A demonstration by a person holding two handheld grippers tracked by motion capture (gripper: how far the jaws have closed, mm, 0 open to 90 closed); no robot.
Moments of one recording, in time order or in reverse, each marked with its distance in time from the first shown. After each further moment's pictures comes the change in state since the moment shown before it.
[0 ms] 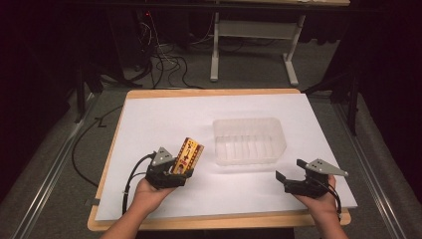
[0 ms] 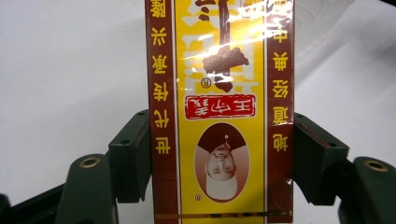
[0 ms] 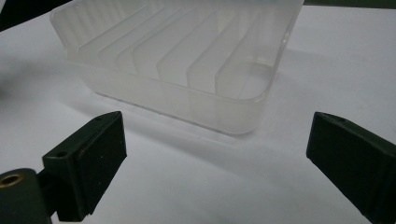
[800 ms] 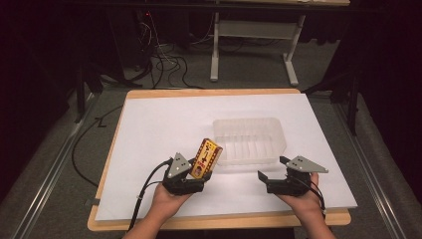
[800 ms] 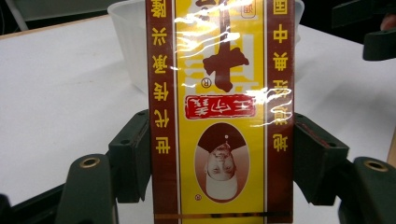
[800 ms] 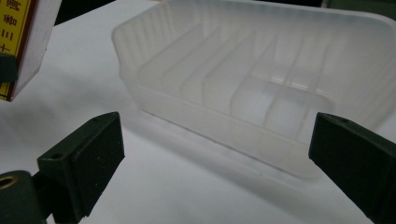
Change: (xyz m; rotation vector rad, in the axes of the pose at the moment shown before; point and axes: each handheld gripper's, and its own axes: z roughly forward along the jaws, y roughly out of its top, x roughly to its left) left arm -0.045 0.005 0.016 -0.140 -0.035 0.062; right arm 0.048 0.024 0.016 -0.002 0.058 -0.069
